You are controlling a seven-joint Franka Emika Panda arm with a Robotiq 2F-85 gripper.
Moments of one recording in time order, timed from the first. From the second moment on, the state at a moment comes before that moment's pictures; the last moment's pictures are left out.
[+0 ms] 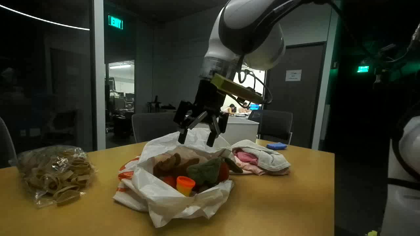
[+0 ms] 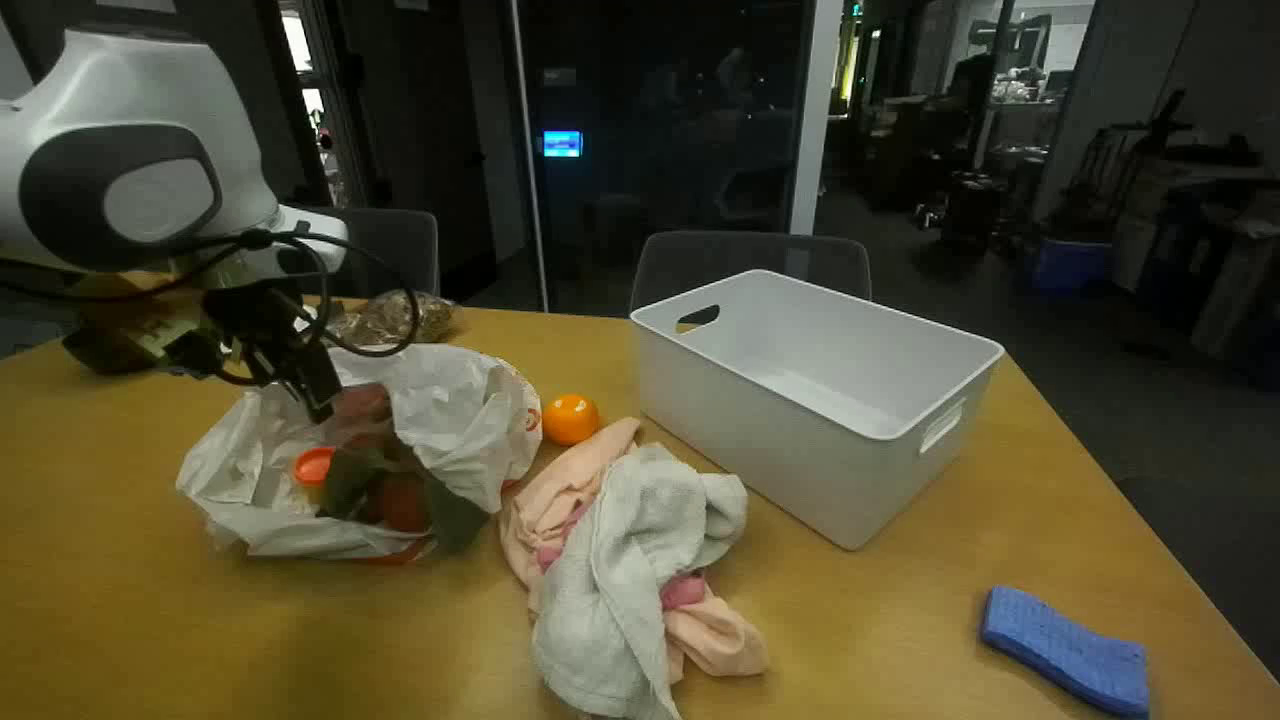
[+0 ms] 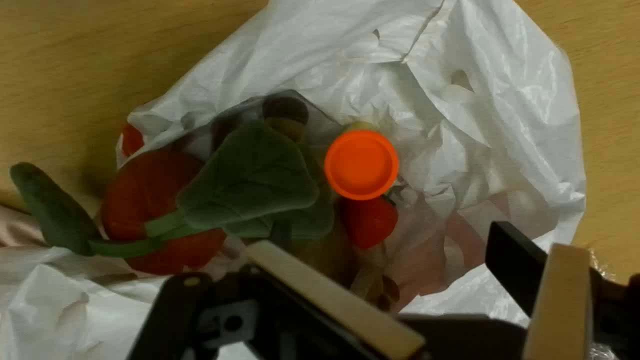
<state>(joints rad) 0.15 -0.41 0.23 -2.54 0.26 2.34 0.34</state>
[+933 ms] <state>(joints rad) 0.15 -0.41 0.23 -2.53 0.26 2.34 0.34</state>
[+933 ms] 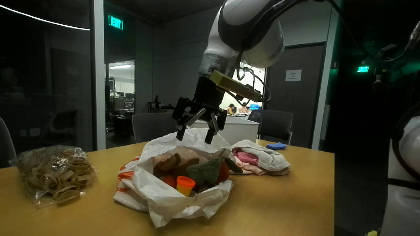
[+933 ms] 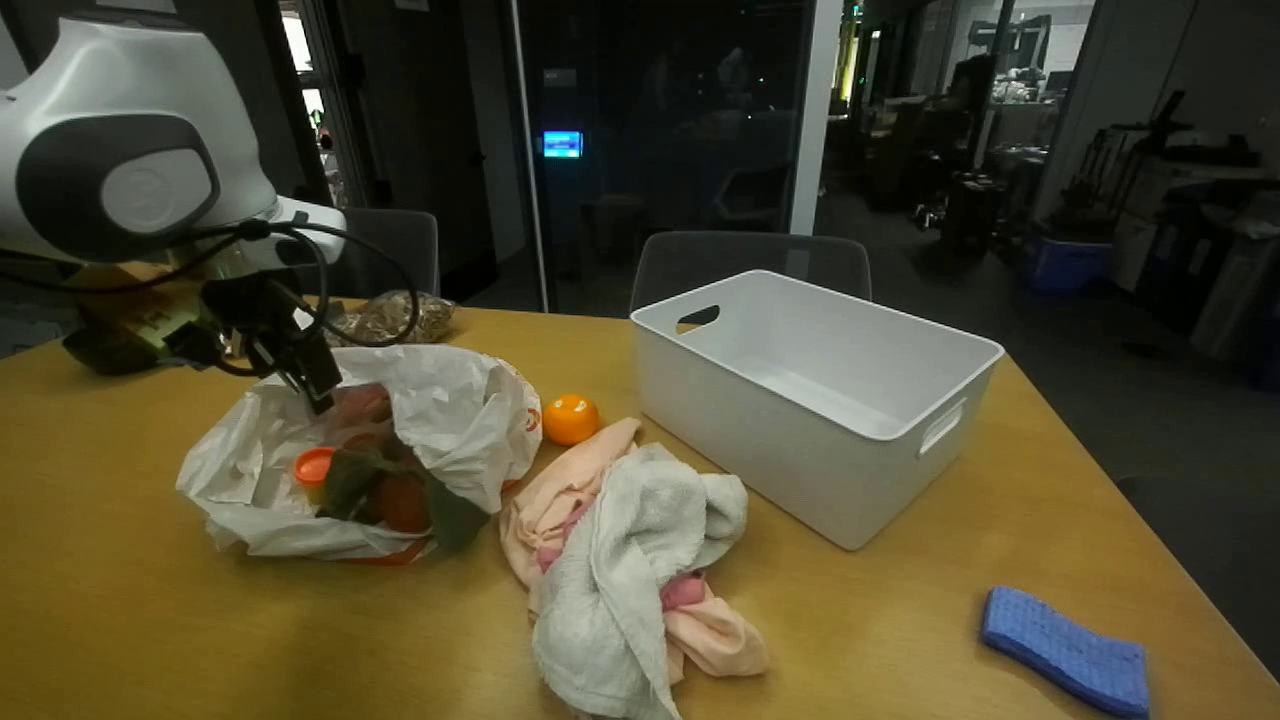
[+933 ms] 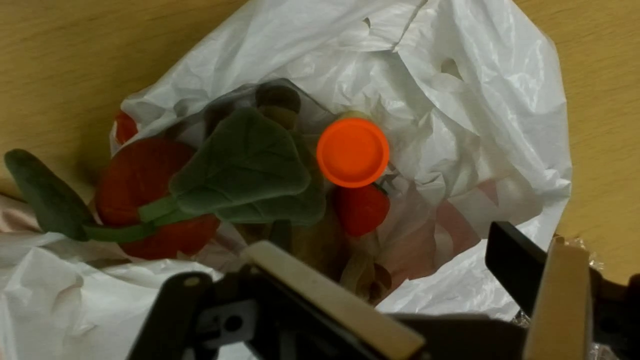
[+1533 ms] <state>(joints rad) 0.14 -0.40 0.23 -2.53 0.26 2.34 0.34</state>
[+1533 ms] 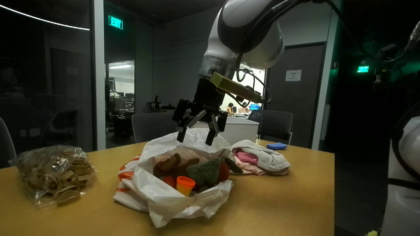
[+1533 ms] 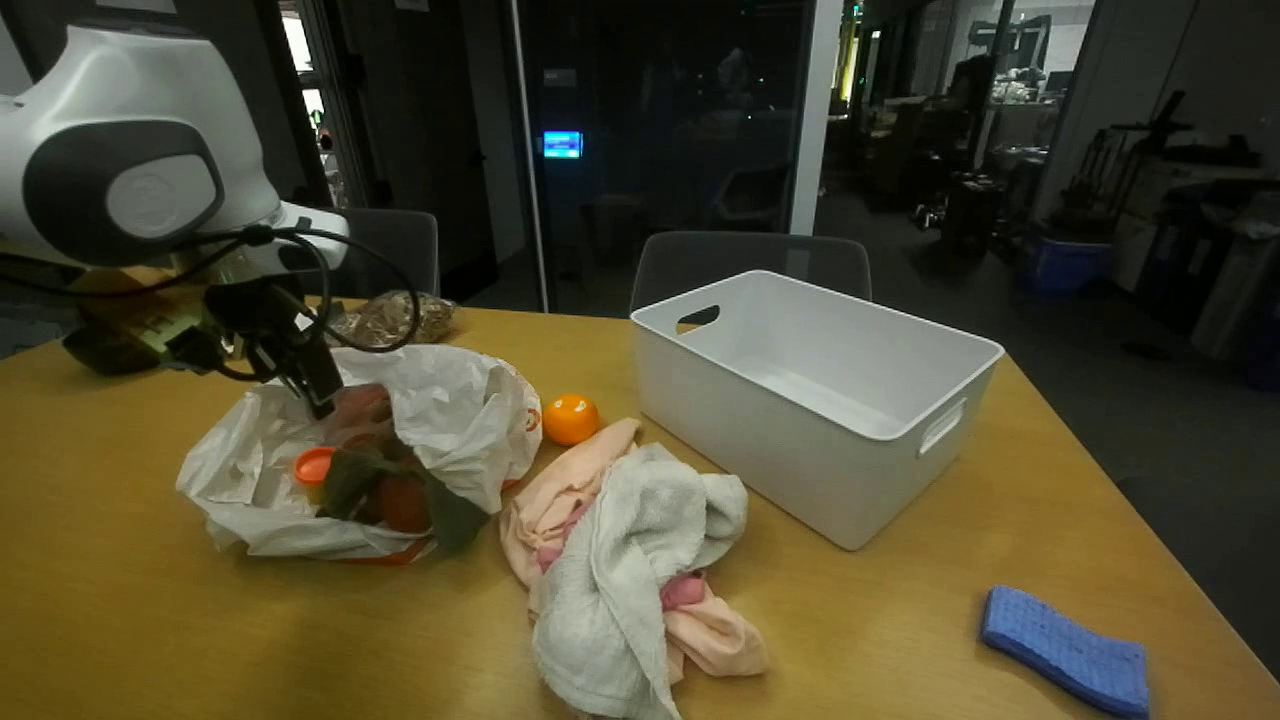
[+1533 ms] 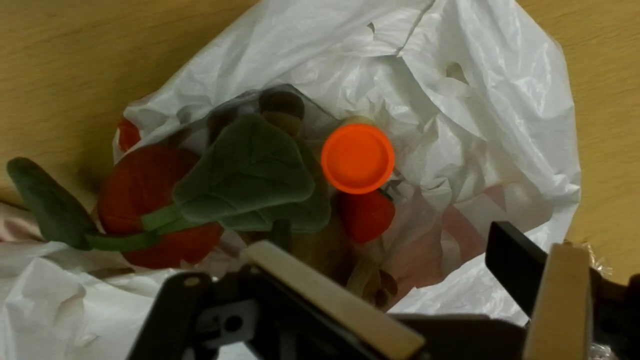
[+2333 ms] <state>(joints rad) 0.04 -0.24 0.12 -2.55 0.21 2.38 0.37</state>
